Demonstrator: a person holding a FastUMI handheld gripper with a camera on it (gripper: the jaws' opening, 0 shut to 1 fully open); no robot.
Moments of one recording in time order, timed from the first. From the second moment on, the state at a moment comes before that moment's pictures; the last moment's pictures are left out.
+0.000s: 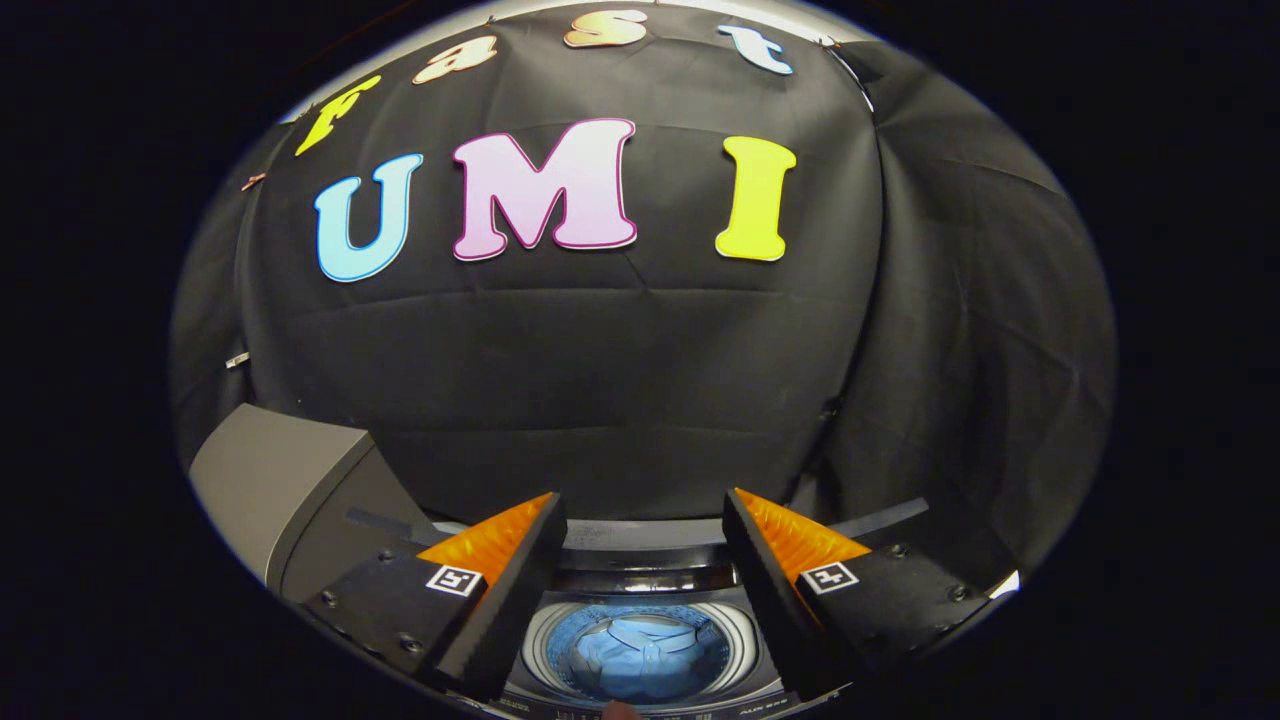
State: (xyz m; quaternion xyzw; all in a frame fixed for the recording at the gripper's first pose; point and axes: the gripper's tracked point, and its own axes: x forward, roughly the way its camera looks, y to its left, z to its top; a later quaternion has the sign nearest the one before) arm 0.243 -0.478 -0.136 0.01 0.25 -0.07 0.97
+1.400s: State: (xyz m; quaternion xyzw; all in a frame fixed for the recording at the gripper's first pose) arm 0.177 -0.465 -0.218 0.01 0.32 -0.04 0.95
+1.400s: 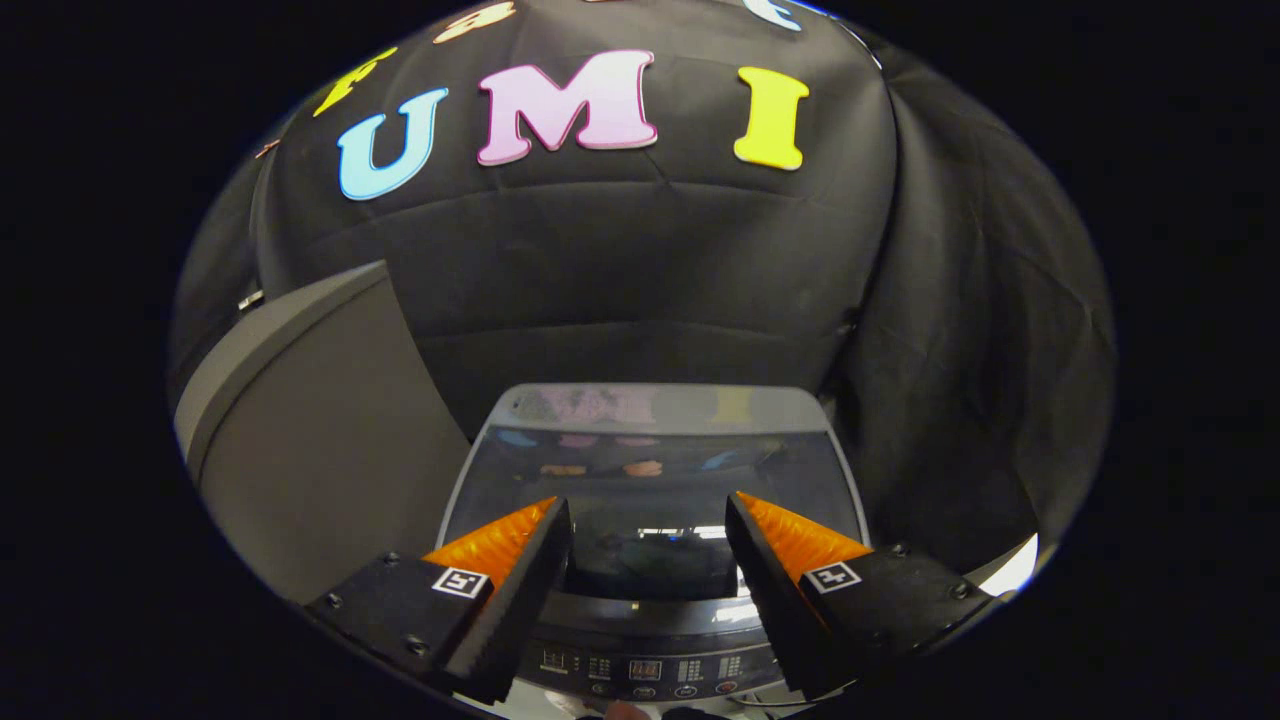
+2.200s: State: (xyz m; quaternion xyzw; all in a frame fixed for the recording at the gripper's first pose) arm 0.219 -0.432 0.103 0.00 0.01 -0.02 1.00
